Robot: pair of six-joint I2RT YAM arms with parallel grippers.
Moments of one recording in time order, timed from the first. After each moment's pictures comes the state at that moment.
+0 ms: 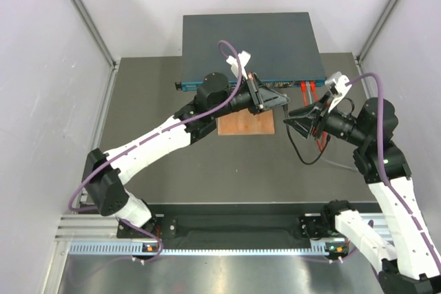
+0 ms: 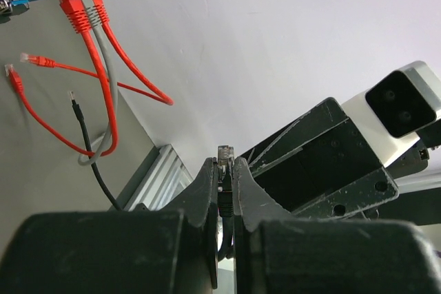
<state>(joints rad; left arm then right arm) -0.86 1.53 1.37 0.20 0.36 -1.13 0.23 0.75 1.04 -0.41 -0.72 0.17</state>
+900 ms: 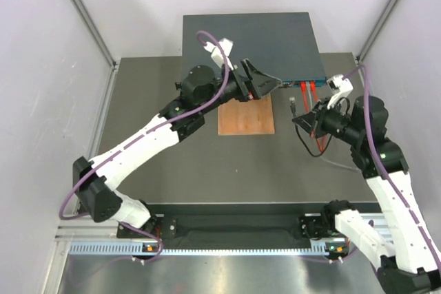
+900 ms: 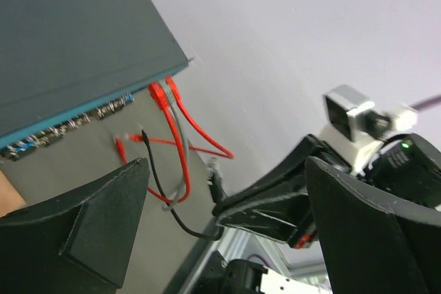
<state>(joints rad) -0.81 1.47 1.41 0.10 0.18 -0.88 0.22 0.78 1.03 -0.58 -0.49 0.27</state>
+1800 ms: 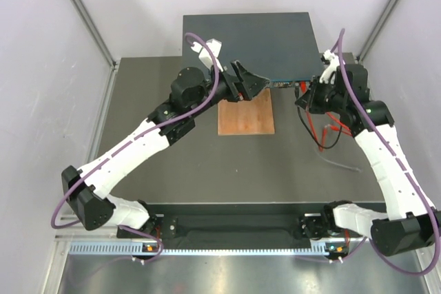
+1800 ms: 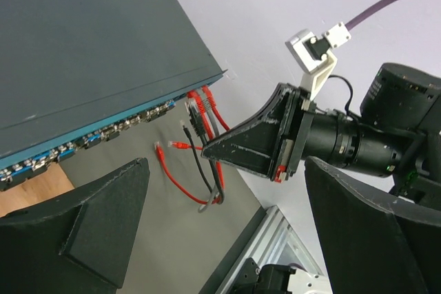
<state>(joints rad) -0.79 1.38 1.38 0.02 0.10 -0.76 0.21 1.13 1.29 -0.73 -0.23 0.31</state>
